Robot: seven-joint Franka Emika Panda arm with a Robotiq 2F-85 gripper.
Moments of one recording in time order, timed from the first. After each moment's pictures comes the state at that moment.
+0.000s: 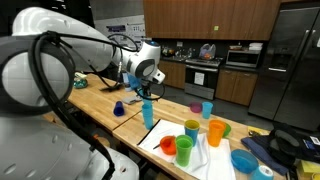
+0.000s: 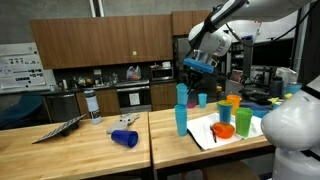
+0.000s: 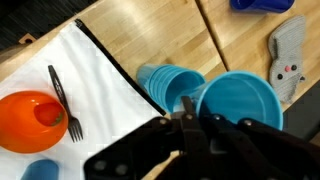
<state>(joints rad) 0.06 -0.53 0.12 -2.50 0.46 2.17 0.62</state>
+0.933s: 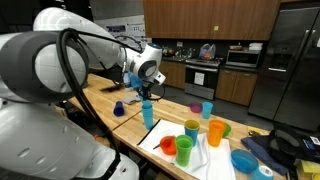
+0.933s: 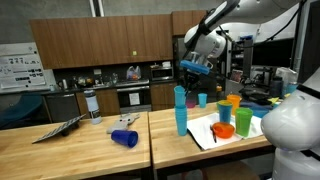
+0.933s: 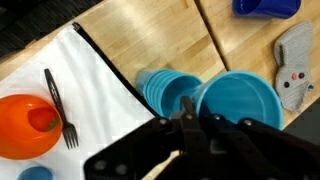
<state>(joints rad) 0.06 -0.44 0.13 -2.44 0.46 2.15 0.62</state>
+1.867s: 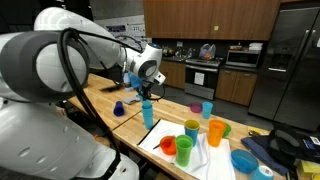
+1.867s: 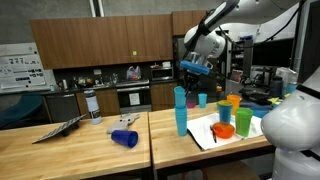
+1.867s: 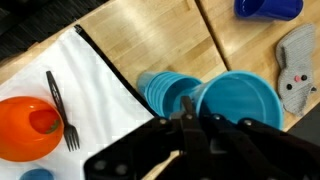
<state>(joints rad) 0.06 -0.43 0.13 -2.44 0.46 2.14 0.62</state>
